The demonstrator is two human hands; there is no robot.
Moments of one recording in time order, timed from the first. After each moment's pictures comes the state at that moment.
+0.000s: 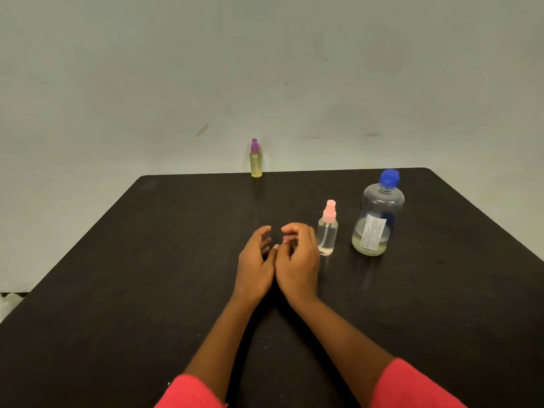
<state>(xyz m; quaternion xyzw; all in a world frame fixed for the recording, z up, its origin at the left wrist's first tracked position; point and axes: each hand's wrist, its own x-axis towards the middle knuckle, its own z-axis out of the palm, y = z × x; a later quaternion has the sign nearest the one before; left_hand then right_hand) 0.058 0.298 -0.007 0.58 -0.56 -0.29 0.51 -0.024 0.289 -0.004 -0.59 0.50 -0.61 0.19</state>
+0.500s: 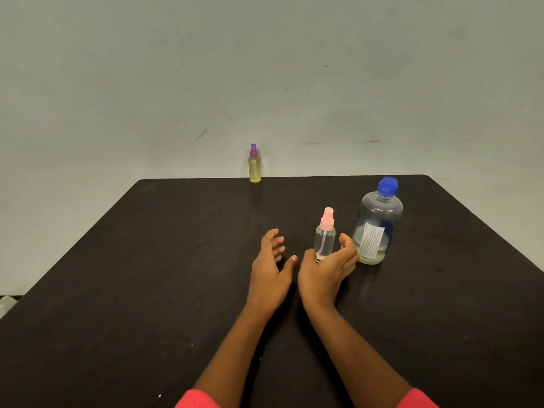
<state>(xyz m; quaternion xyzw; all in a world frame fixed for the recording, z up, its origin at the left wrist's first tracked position) 0.031 0.293 -0.010 0.57 -0.56 -0.31 0.52 -0.050 0.279 -0.004 -0.40 0.64 -0.62 0.21</state>
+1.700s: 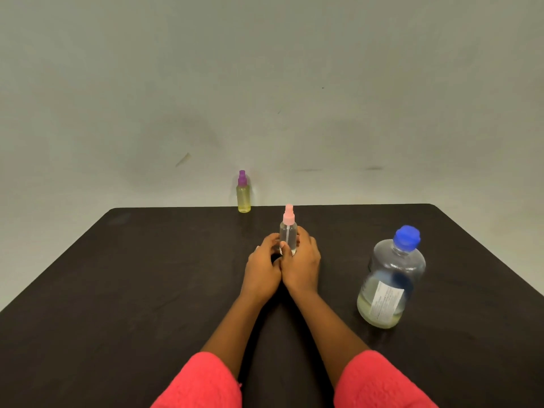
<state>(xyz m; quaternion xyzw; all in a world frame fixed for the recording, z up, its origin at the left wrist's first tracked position) 0.044 0.160 -0.008 0.59 -0.61 -0.27 0.46 -0.036 0.140 -0.006 -0.58 0.60 -0.50 0.24</state>
